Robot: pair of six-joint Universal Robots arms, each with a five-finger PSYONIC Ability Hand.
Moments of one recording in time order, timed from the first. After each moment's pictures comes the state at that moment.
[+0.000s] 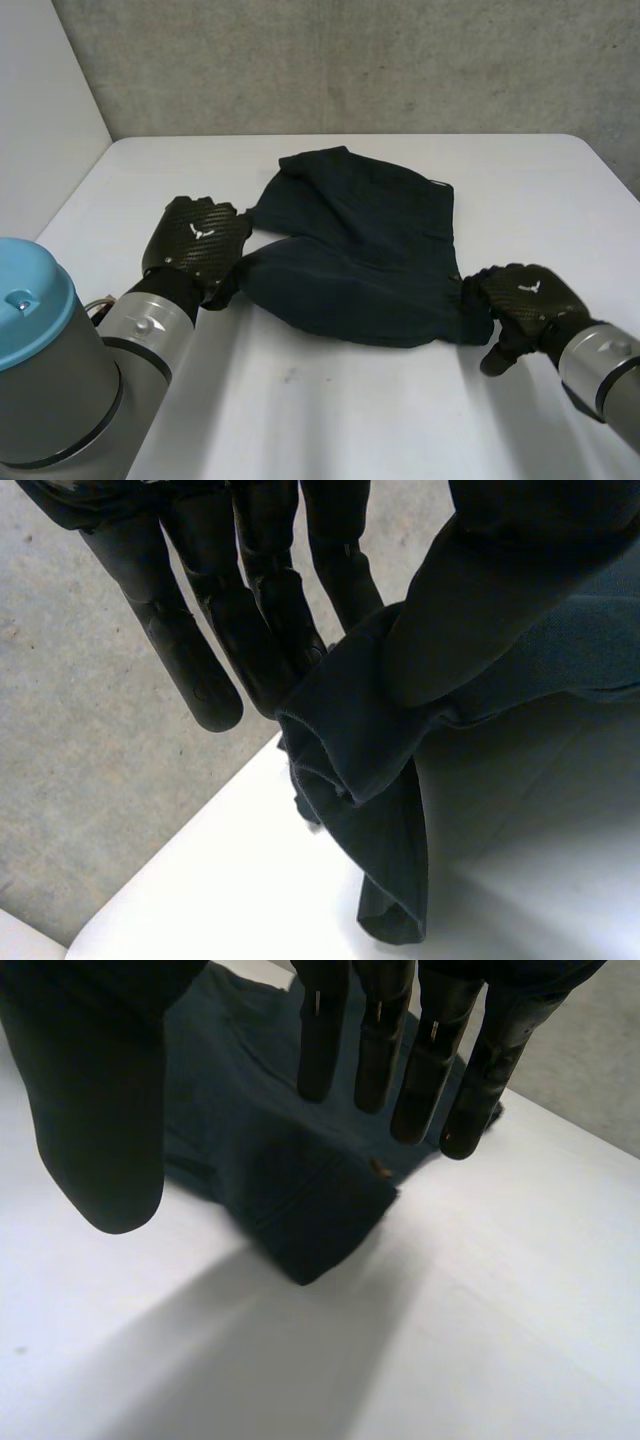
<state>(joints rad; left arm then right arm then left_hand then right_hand) 4.09 -1.70 -1.79 3.38 -1.72 3.56 1.79 -1.49 1.95 0.01 1.32 2.82 1.13 1.20 1.19 1.20 0.98 0.39 0.46 0.47 0.47 0.29</state>
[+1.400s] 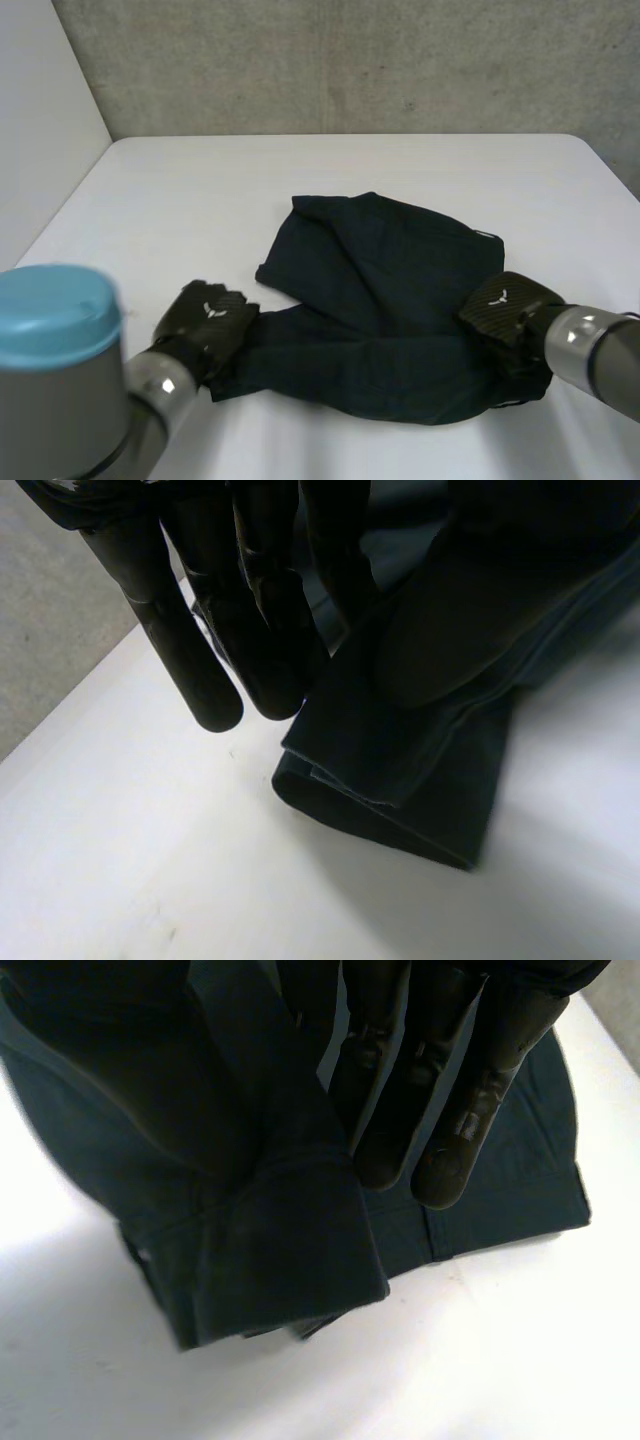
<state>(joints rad) 4.07 -1.81 -1.79 3.14 -1.71 3.57 1.88 -1.34 1.67 0.38 1.37 2.34 1.13 1.20 1.19 1.20 0.98 0.98 1.17 1.18 1.19 0.97</state>
